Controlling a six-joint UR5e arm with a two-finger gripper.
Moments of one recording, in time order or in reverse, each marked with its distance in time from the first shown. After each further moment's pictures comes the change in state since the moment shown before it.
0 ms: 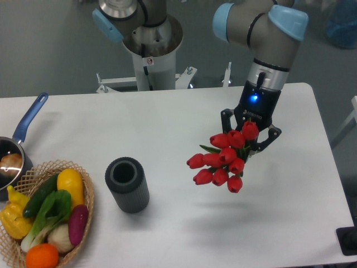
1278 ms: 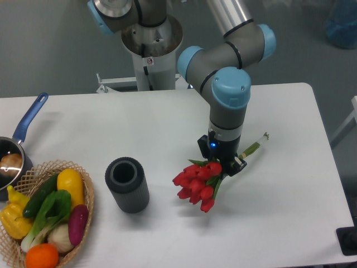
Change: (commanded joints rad) arm -0.210 -0.169 0.018 -0.009 0.454 -0.011
